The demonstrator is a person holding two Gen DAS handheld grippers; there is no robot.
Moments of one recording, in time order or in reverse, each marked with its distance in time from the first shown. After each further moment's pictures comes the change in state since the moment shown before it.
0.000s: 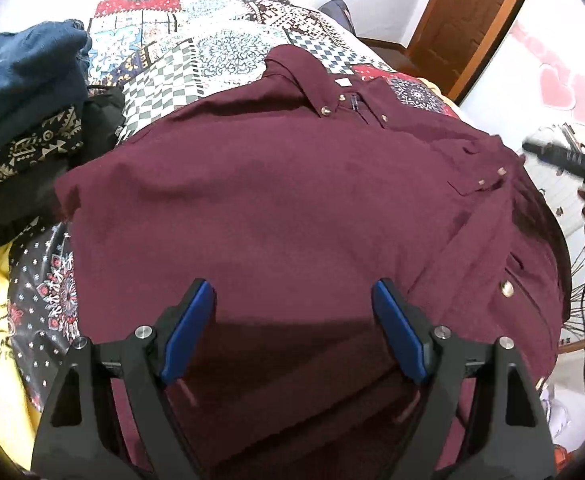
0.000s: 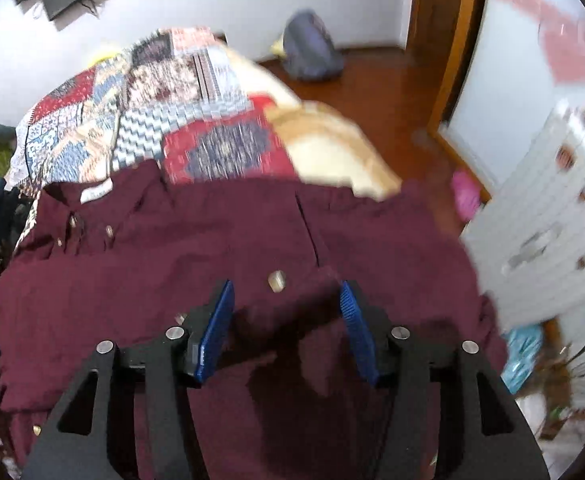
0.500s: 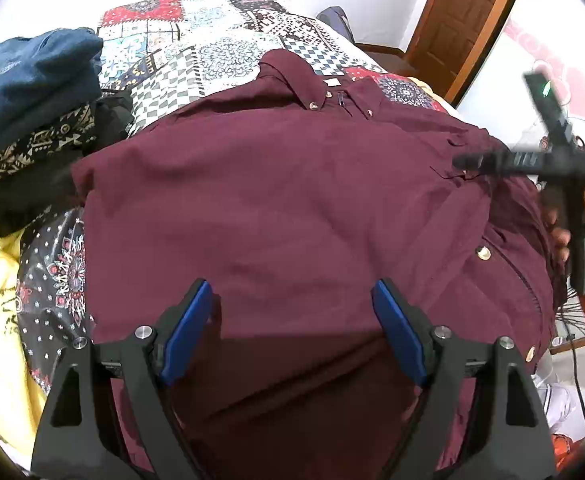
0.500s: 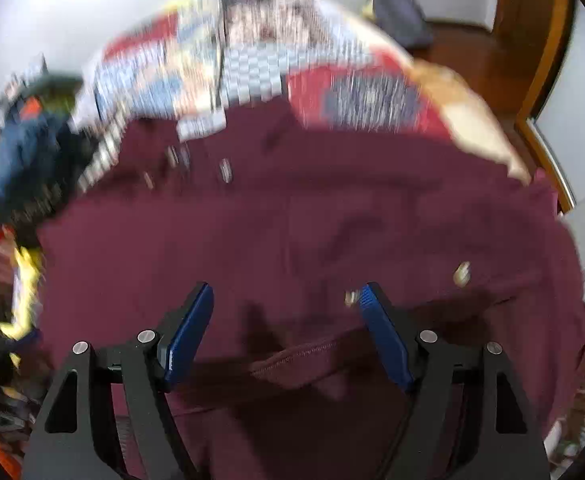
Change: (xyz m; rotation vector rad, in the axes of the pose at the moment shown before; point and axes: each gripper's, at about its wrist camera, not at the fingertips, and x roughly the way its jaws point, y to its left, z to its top) left arm -0.019 -0.008 -0.022 0.001 -0.029 0.009; right arm 0.059 0.070 -0.020 -0.133 0.225 0.250
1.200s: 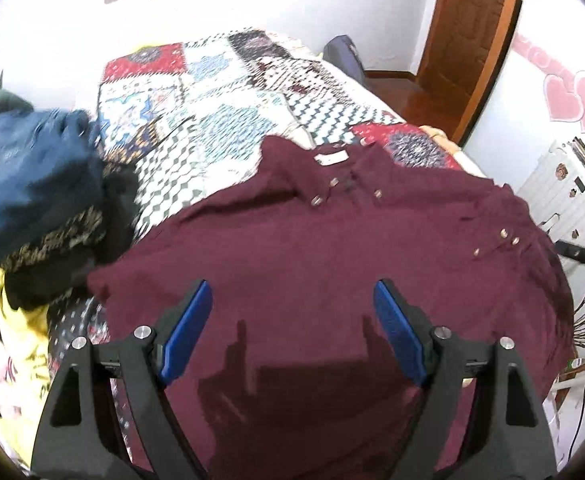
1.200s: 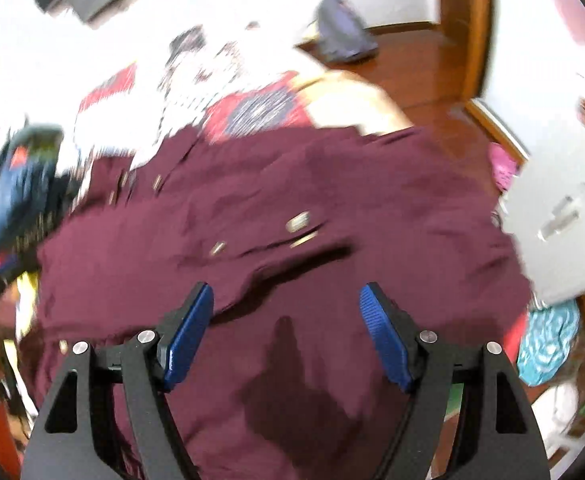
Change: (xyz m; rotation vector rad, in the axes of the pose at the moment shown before) left arm -0.003 -0.027 0.090 0.053 -0.106 0.085; right arm -0.084 -0.098 -0.061 0.197 -0.188 -0.022
